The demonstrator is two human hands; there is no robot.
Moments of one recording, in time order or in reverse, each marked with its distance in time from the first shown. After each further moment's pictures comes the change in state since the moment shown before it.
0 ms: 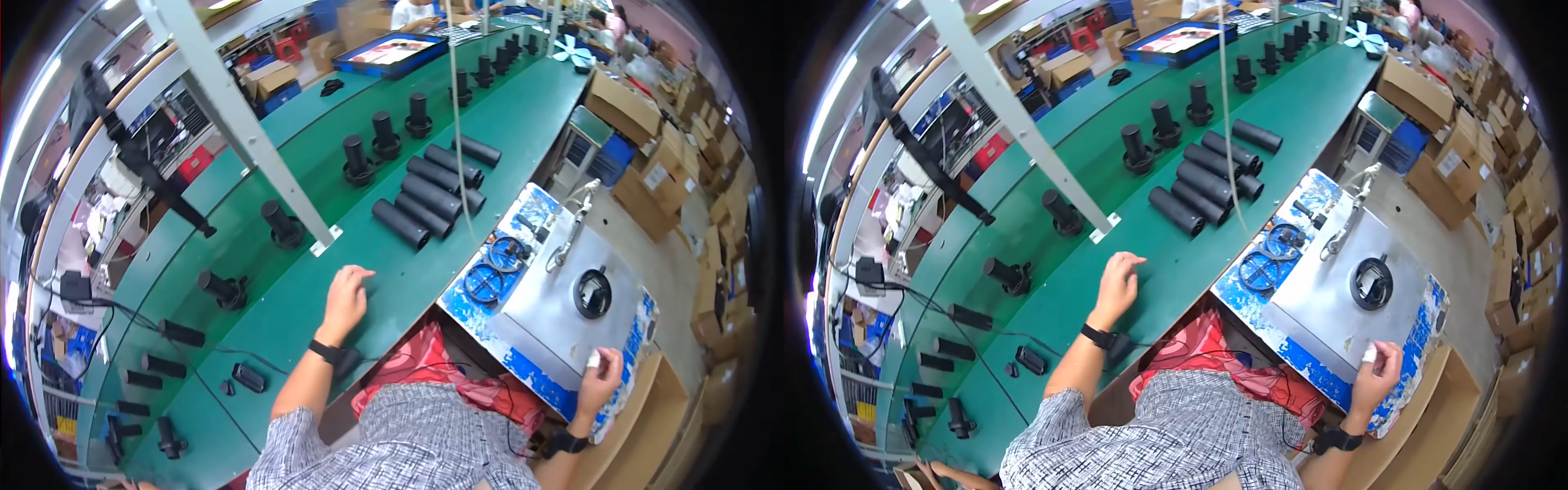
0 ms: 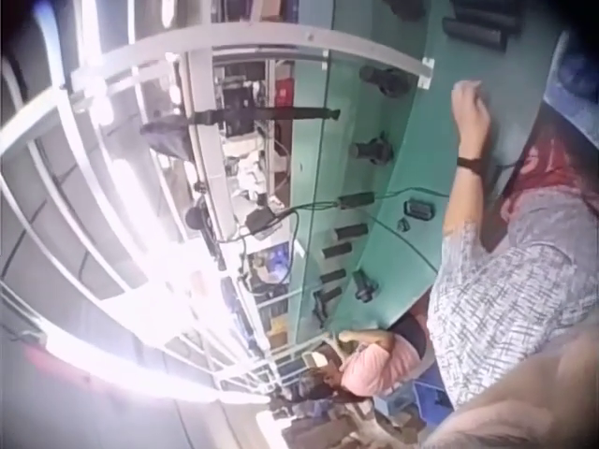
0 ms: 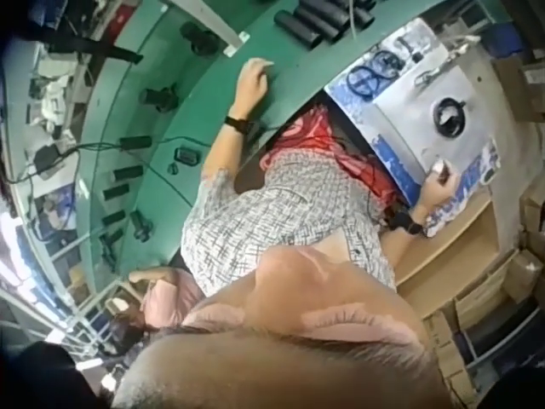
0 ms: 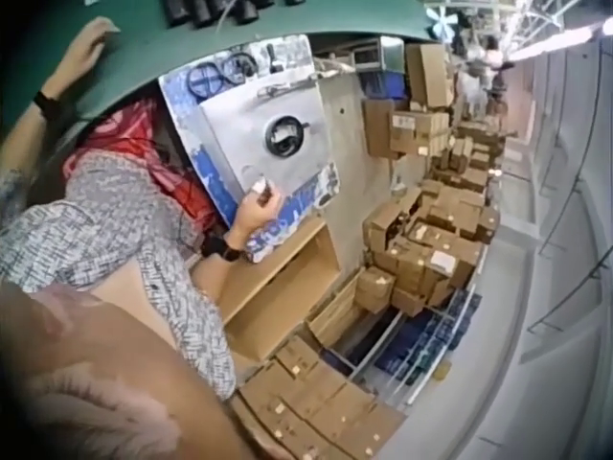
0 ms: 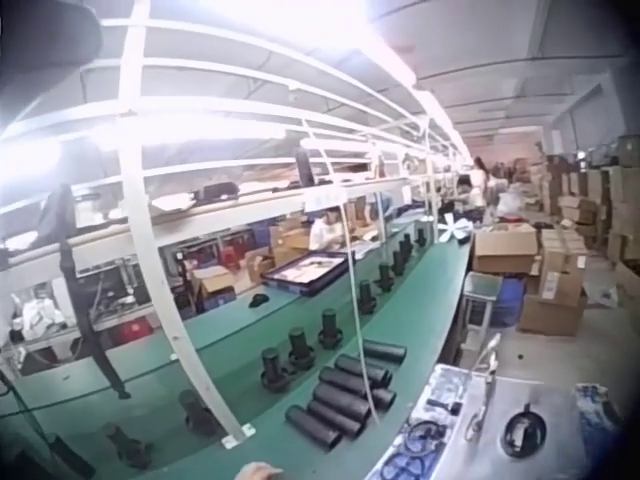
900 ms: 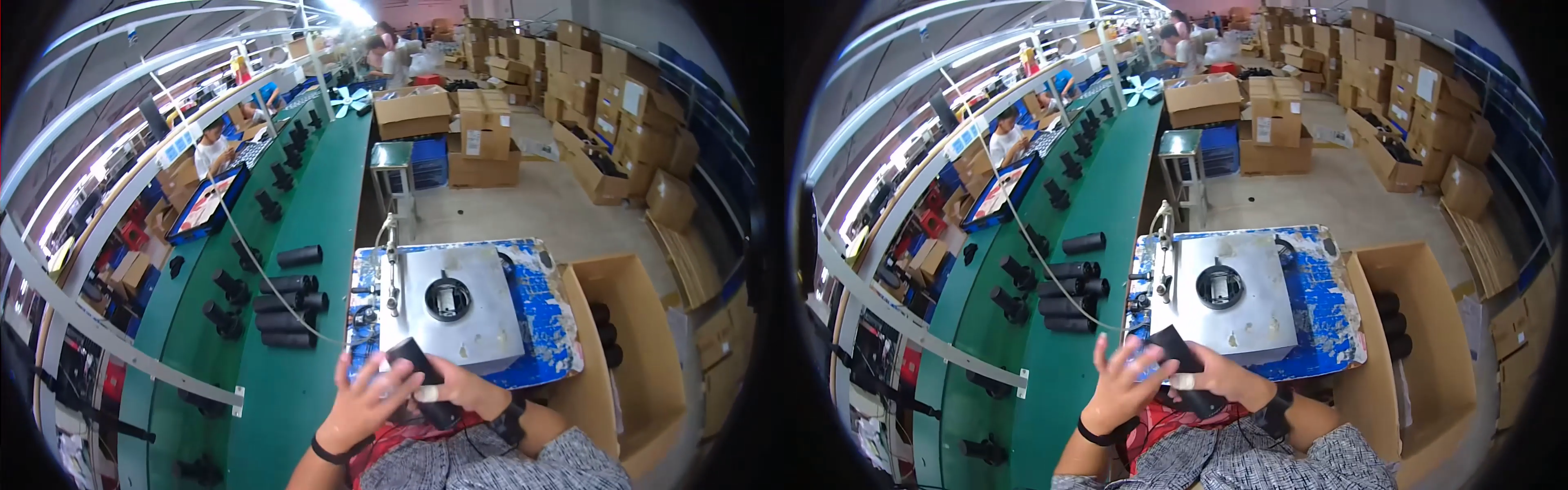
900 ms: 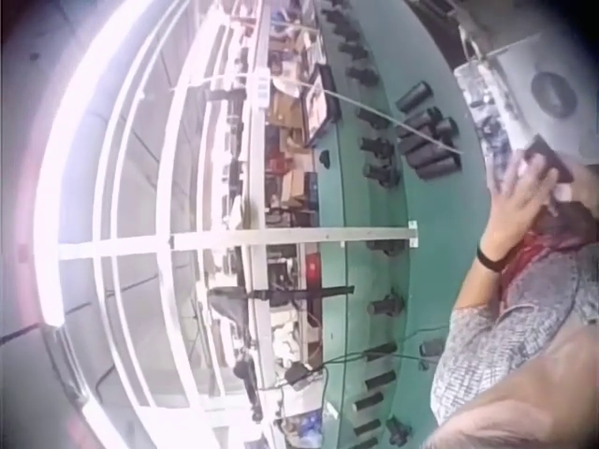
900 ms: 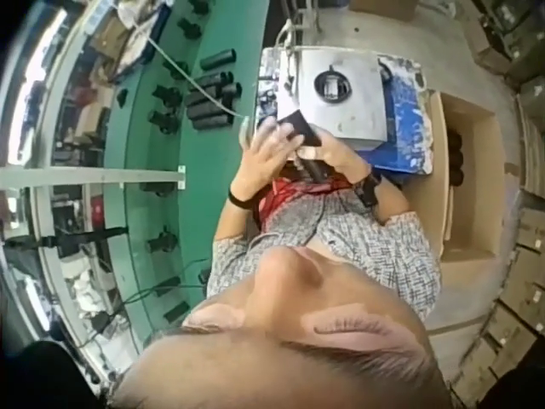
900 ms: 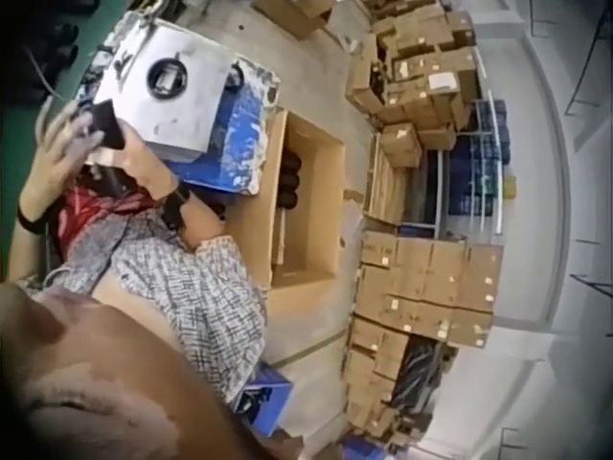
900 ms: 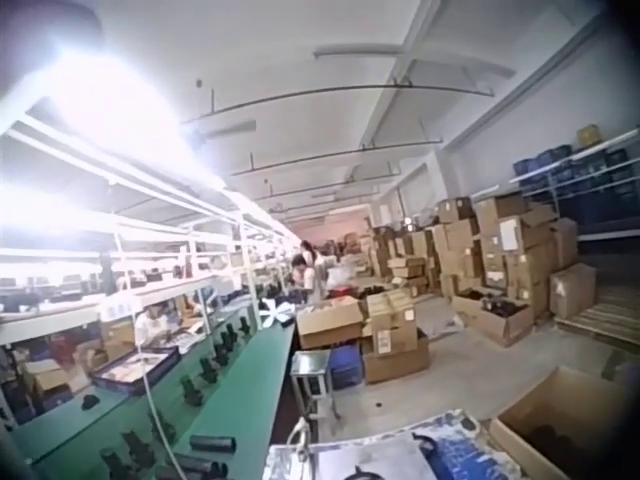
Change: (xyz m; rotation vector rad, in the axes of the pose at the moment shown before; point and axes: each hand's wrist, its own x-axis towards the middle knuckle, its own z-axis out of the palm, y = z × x) left_hand 0.060 0.344 0.061 0.008 -0.255 1.081; right_hand 0.043 -0.098 -0.016 1.113 -0.823 0.506
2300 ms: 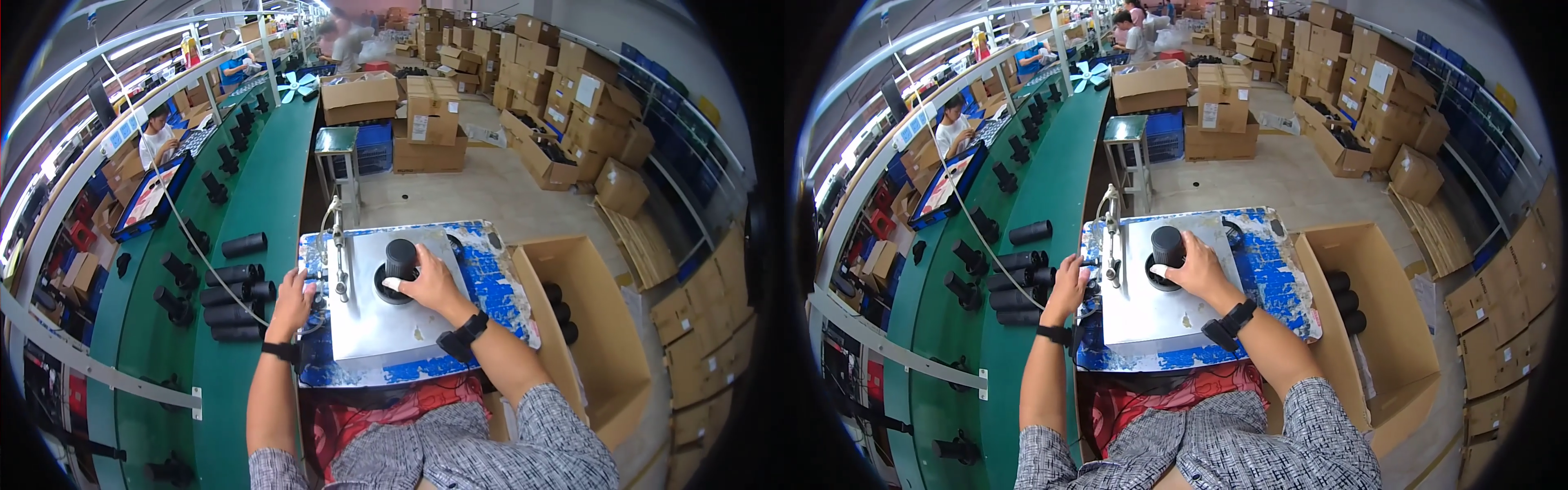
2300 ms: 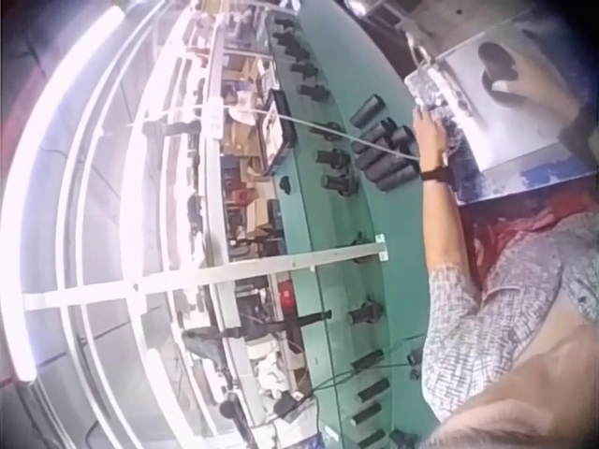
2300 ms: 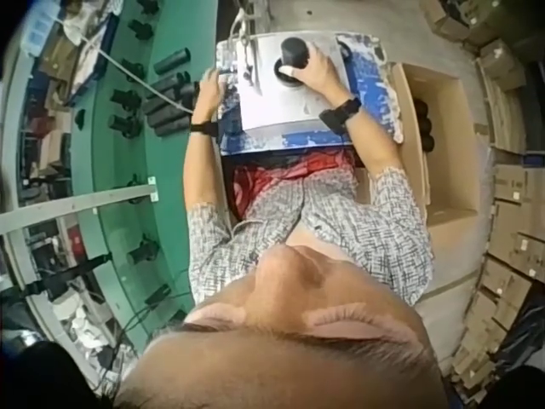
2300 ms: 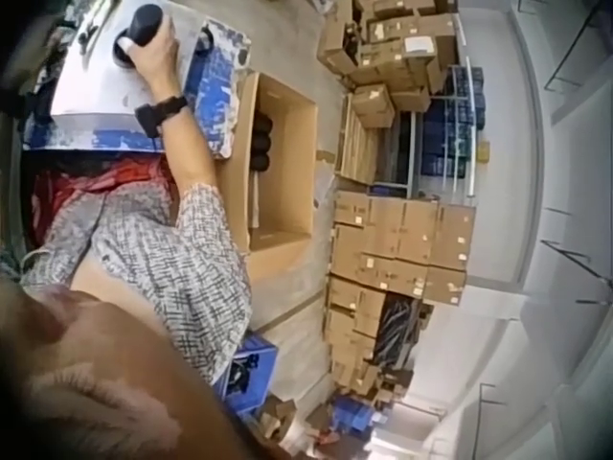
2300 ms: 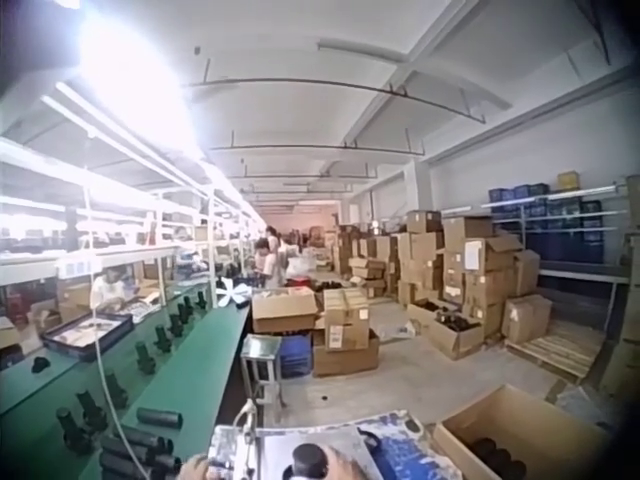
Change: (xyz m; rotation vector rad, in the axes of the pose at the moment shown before) left_hand -0.013 -0.213 0.199 -0.377 0.059 -0.534; right_hand 0.089 -0.038 -0.119 -1.229 0.806 -0.357
